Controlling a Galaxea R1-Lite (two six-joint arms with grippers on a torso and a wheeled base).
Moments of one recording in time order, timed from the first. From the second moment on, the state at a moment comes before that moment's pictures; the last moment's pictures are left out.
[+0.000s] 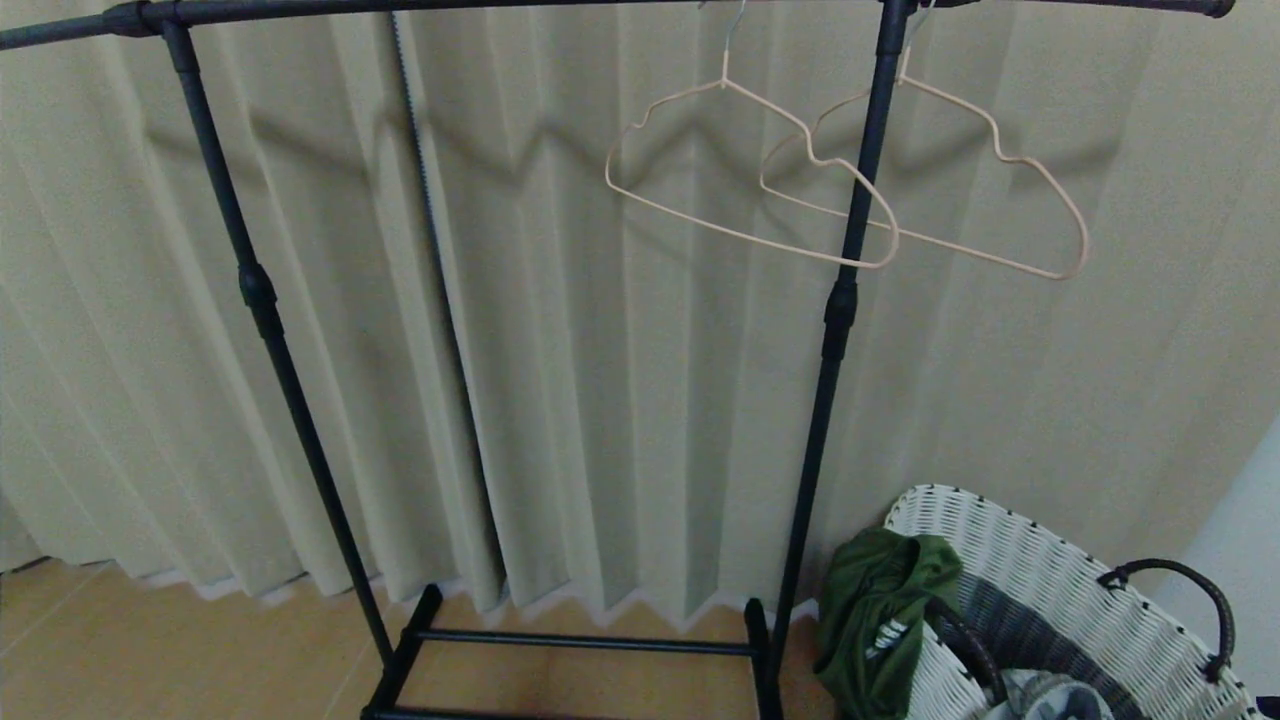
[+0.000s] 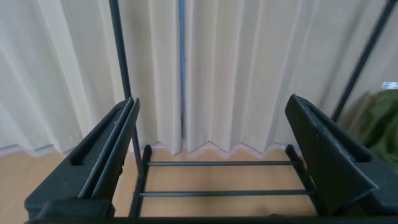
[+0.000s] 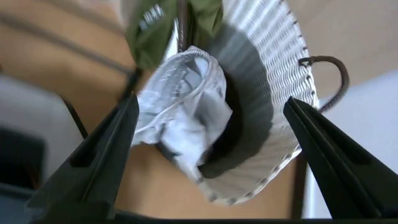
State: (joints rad) left arm -0.08 0.00 0.00 -0.02 0.01 -0.01; right arm 0.12 0.74 -0.16 0.07 -0.10 -0.31
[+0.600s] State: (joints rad) left arm -0.08 0.00 0.00 -0.02 0.01 0.00; right arm 0.11 1.15 -0.21 -0.01 -0.22 -0.40
